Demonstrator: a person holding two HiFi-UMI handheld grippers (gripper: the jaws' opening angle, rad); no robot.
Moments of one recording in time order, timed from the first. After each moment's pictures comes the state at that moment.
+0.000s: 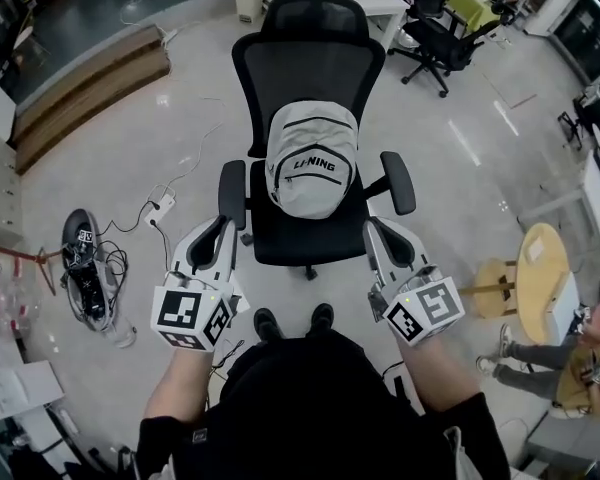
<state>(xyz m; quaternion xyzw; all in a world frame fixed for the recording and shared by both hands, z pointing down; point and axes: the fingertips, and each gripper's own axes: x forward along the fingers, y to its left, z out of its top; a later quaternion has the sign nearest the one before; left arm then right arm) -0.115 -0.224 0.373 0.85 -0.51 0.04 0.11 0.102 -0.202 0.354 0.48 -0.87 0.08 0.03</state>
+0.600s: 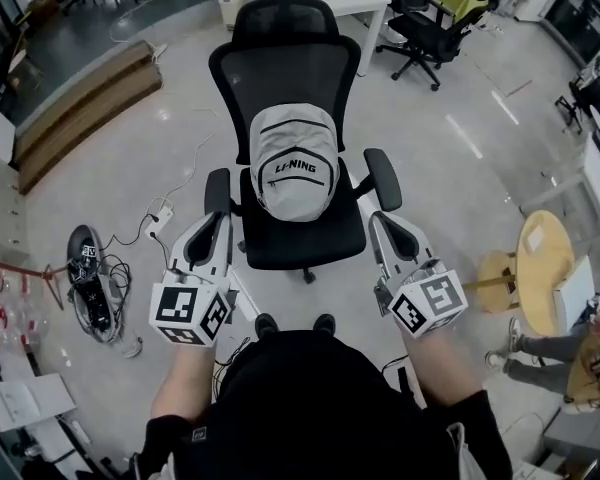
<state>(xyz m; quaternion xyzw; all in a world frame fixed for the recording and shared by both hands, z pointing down) -0.058 -0.231 0.360 0.85 -0.51 0.04 0.10 0.183 -0.198 0.352 0.52 -0.85 0.08 0.02</state>
